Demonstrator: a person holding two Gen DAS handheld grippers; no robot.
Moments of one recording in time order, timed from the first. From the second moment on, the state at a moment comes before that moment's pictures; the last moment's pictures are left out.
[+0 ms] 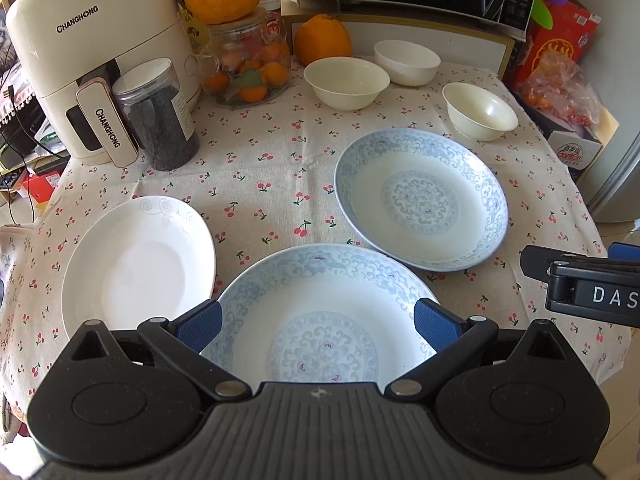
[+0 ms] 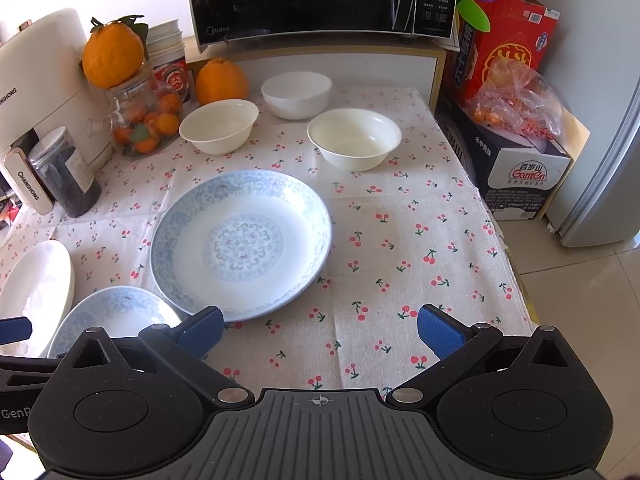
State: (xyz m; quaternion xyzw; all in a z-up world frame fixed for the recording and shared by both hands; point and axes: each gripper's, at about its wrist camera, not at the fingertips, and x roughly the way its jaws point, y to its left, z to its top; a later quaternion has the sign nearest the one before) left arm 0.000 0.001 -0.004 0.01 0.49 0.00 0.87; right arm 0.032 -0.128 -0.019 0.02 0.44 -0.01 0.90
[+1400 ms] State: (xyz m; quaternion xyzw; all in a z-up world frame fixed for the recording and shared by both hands) left arm 0.000 -0.002 -0.009 0.01 0.50 -0.01 0.87; right arm 0.033 -0.127 -0.023 0.02 0.45 -0.01 0.90
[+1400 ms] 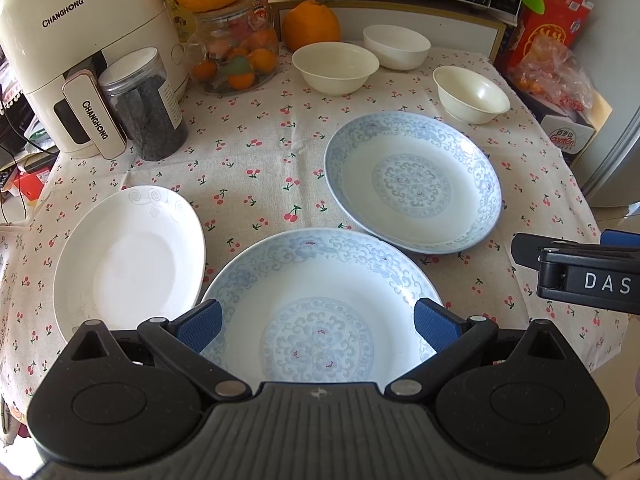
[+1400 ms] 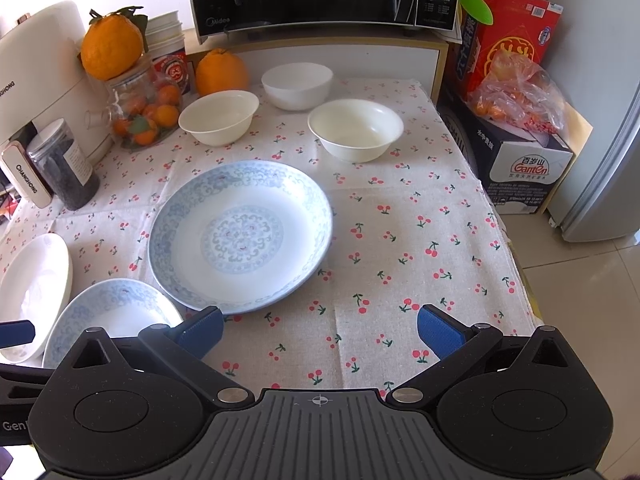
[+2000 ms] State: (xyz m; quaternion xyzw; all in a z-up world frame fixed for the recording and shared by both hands) left arm 0.004 0.000 -0.011 0.01 0.50 -0.03 0.86; right arm 0.035 -0.130 -0.025 0.03 0.45 -0.02 0.89
